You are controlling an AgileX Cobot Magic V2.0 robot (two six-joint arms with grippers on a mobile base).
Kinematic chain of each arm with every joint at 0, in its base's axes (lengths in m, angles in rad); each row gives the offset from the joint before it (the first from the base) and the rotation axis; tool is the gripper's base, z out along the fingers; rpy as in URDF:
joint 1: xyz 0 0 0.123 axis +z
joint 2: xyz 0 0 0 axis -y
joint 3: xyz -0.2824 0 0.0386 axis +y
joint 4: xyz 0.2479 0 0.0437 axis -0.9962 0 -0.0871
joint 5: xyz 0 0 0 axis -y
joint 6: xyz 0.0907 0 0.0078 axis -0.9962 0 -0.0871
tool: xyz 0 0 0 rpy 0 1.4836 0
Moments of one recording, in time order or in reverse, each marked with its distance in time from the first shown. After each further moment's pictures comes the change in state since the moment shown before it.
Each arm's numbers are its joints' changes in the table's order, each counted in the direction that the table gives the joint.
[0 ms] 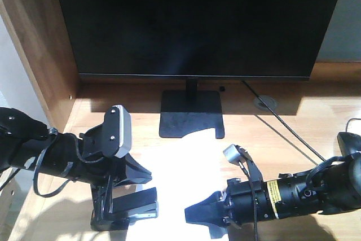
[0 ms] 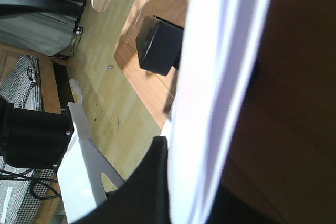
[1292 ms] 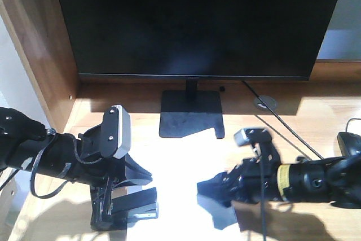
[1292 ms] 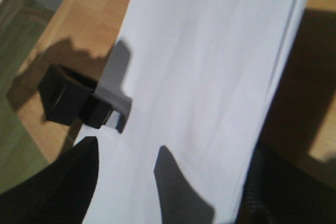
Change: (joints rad) left arm 0.000 0.012 0.002 -0.004 -0.020 0.010; right arm 0.000 0.213 0.000 -0.046 -0.404 0.055
